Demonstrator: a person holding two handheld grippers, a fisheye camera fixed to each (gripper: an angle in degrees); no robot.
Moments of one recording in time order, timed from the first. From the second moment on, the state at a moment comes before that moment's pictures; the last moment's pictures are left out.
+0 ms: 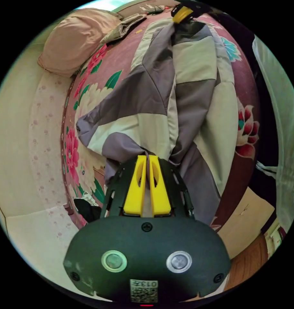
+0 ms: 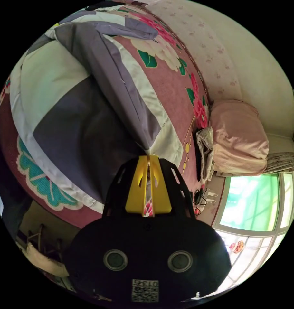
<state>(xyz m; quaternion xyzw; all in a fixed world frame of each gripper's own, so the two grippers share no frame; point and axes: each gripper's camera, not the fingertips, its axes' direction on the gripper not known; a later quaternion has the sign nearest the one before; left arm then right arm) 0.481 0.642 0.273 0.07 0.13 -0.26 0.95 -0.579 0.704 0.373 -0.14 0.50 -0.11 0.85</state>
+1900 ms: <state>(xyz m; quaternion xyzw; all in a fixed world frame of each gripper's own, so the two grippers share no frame) 0.386 0.823 0.600 0.12 0.42 -0.67 0.60 -0.320 0.324 0.394 0.04 0.10 -0.02 0.99</state>
